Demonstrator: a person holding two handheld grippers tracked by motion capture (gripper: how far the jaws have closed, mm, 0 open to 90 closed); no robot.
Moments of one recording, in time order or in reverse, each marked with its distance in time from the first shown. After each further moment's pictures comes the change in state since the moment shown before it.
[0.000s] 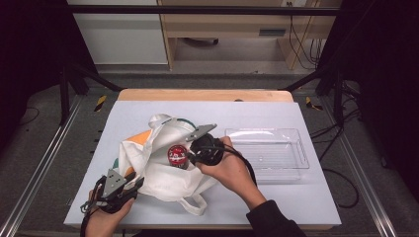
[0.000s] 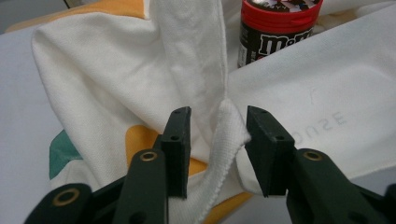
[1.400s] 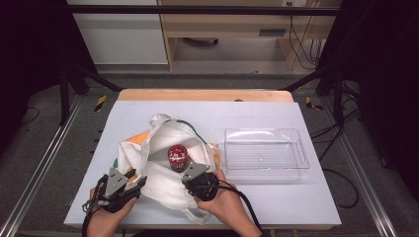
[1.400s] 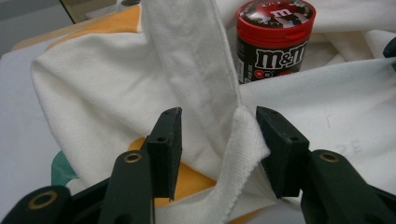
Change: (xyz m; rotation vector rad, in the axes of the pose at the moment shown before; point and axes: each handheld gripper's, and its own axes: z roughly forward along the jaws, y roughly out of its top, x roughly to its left) left arm -0.003 0.006 0.000 -0.031 0.012 0.031; right arm 0.057 -0.064 0.030 -0.012 0.014 -0.079
